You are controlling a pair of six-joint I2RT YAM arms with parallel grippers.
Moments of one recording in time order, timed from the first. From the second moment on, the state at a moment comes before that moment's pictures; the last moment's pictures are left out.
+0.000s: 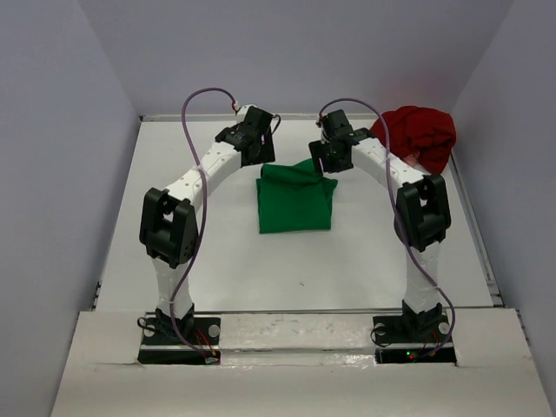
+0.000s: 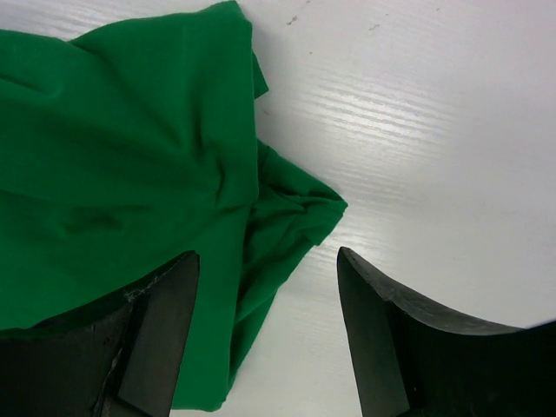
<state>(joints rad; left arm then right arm) -0.50 1.90 1.71 -0.70 -0.40 -0.50 0.42 2.07 1.80 -0.71 0.11 0.13</state>
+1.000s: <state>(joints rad) -0.49 2.17 1.92 -0.75 -0.33 -0.49 0.42 2.30 2.05 -0.76 0.07 0.11</state>
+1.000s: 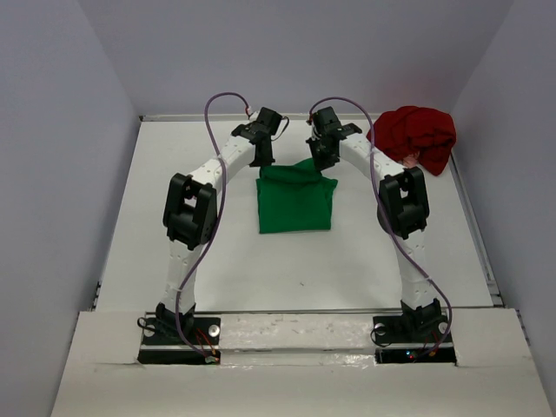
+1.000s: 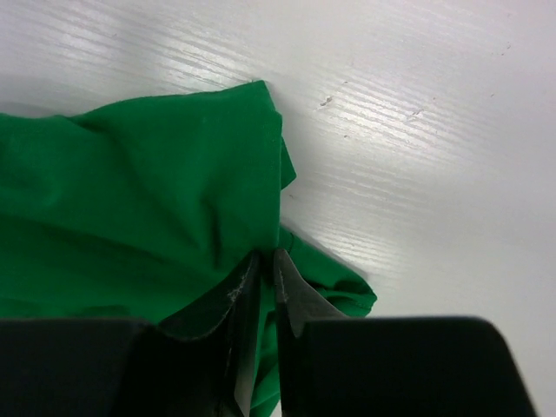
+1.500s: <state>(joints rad) -0.49 2.17 1.92 -0.75 -0.30 -0.49 0.42 2.30 2.05 -0.76 0.07 0.11</state>
